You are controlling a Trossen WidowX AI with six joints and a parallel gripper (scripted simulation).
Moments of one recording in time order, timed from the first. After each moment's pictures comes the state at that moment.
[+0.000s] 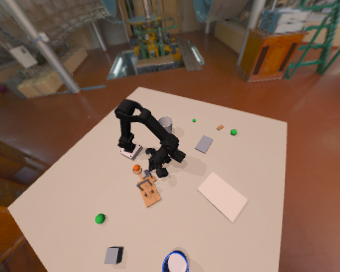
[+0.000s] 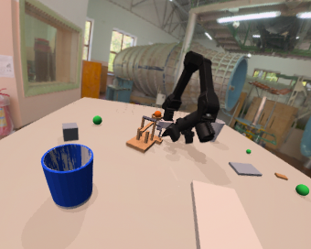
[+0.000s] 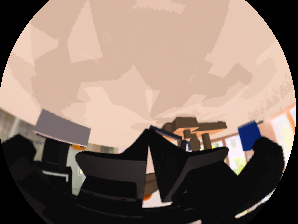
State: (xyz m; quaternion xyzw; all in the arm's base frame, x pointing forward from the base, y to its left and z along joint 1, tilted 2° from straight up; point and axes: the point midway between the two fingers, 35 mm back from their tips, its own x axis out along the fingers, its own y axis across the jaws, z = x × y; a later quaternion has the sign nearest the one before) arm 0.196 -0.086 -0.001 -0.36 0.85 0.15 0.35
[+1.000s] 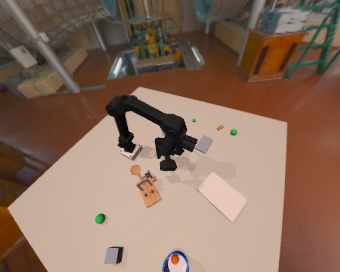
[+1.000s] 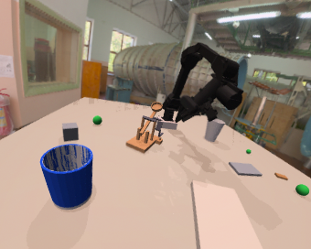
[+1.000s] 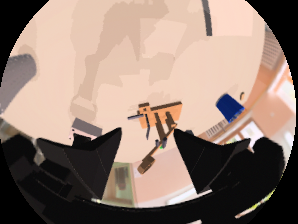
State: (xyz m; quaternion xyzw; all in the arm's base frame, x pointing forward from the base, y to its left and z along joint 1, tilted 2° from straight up) arm 0.271 -0.074 0.108 -0.29 0.81 0.09 0.50
